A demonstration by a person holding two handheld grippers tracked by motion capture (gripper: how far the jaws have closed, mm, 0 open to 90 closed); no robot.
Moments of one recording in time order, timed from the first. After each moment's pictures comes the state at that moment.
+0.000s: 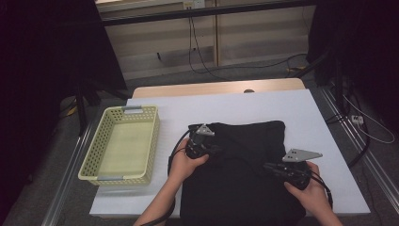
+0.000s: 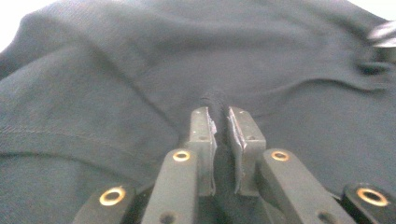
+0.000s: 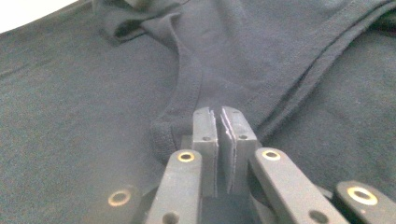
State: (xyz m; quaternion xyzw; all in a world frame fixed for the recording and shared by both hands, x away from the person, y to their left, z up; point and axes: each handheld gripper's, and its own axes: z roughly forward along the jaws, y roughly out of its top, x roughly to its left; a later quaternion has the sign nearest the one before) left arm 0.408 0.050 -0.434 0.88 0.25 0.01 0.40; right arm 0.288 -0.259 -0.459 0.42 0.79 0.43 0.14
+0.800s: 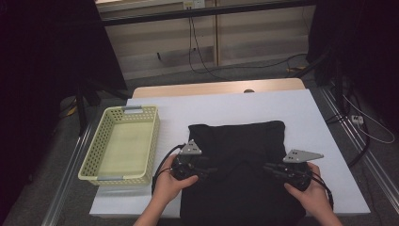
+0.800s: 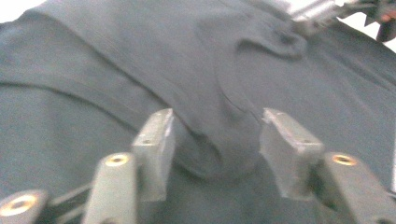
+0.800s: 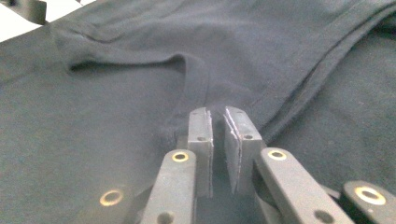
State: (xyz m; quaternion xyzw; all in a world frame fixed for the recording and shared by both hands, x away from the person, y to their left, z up) left arm 0.355 0.087 -0.423 0.87 0.26 0.01 0.43; right arm 0.284 -0.258 -0.454 0.42 0.78 0.43 0.14
